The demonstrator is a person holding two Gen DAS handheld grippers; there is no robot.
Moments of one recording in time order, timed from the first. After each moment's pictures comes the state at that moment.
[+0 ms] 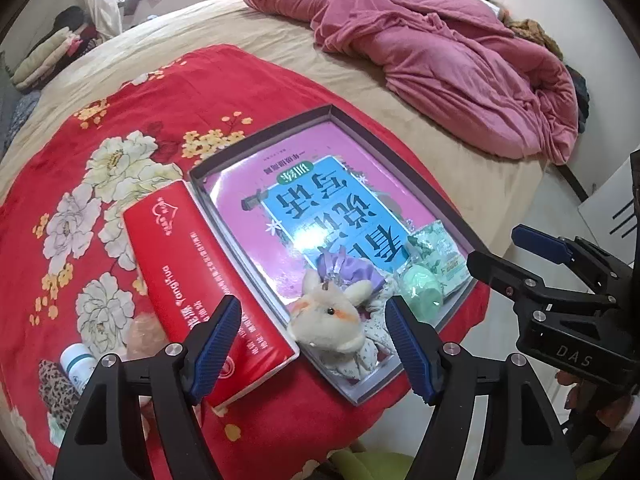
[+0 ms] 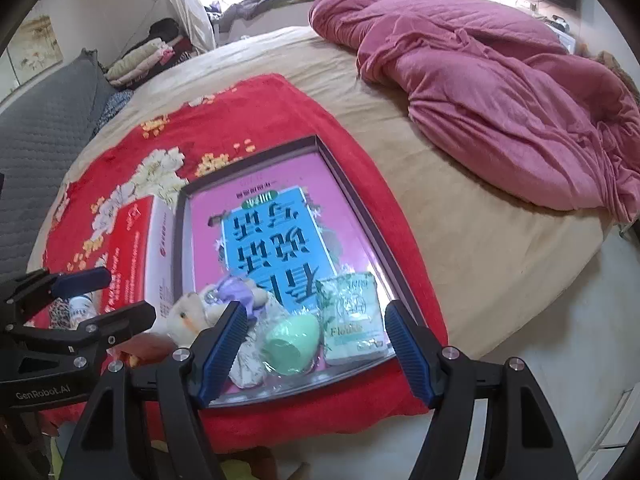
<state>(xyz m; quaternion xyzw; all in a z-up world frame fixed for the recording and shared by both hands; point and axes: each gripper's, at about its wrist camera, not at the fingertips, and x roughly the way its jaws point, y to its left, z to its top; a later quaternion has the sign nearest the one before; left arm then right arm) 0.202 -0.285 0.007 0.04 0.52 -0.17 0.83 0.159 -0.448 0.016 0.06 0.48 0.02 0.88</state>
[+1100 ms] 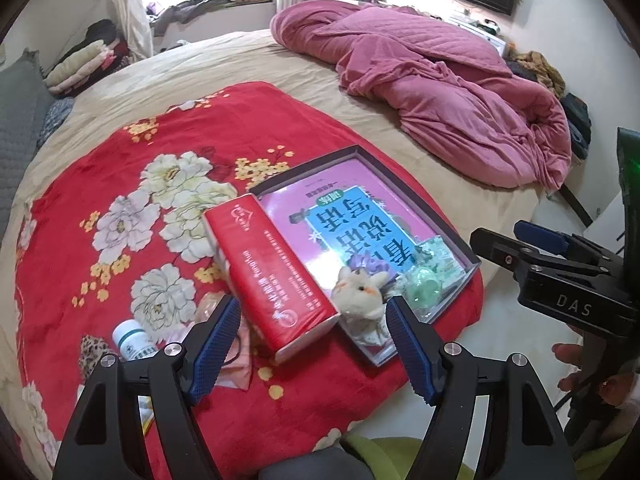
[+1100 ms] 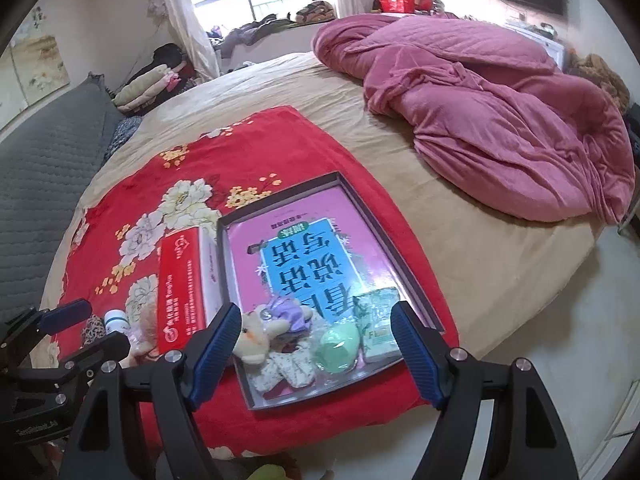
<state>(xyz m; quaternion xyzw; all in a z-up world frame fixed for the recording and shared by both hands) 0.144 -0.228 0.067 0.03 0.47 -0.14 0.87 0.135 -0.416 0.070 0.07 0.44 0.02 0.89</state>
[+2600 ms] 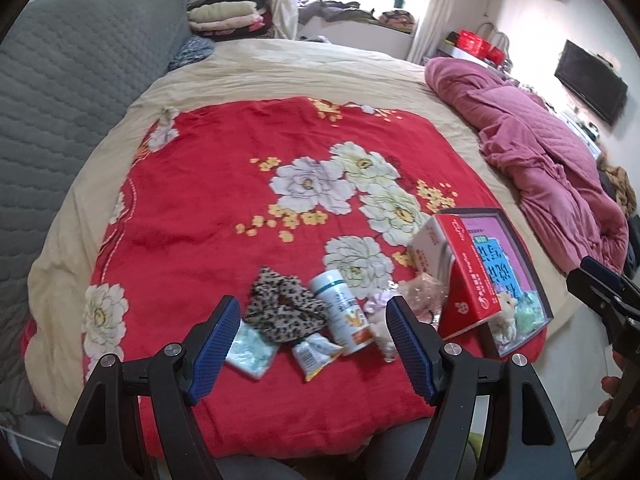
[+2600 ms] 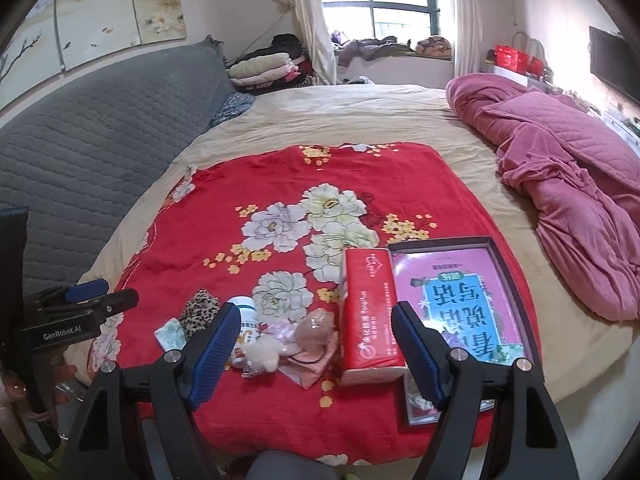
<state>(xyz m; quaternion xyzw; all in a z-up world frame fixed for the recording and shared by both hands) 0.073 0.024 0.084 -0.11 0.45 0.04 0.89 0.105 -0.225 0.129 -0.02 0.40 0.18 0.90</state>
